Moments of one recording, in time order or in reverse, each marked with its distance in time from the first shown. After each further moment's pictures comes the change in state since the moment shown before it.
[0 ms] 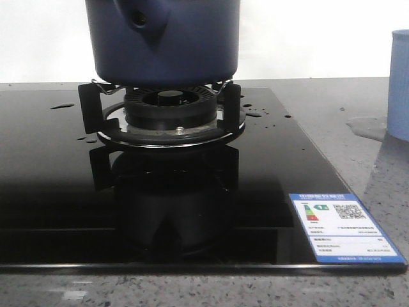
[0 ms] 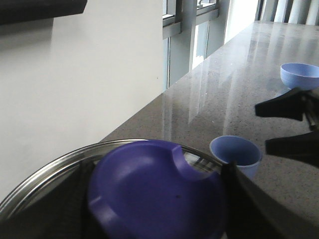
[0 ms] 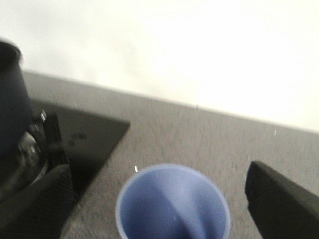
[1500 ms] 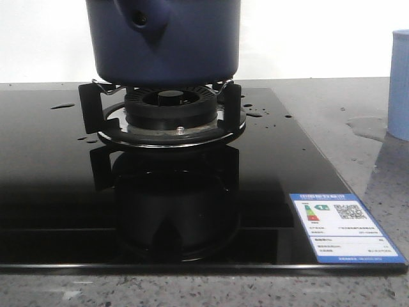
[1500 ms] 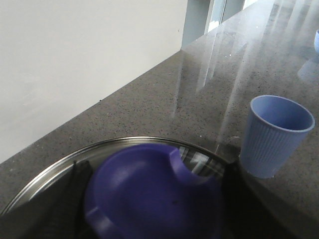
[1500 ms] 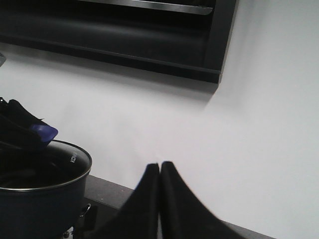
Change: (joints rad) left arm -0.034 0.187 0.000 -0.020 -0.071 0.058; right arm 0.000 -0.390 0.006 0.001 0.072 0.033
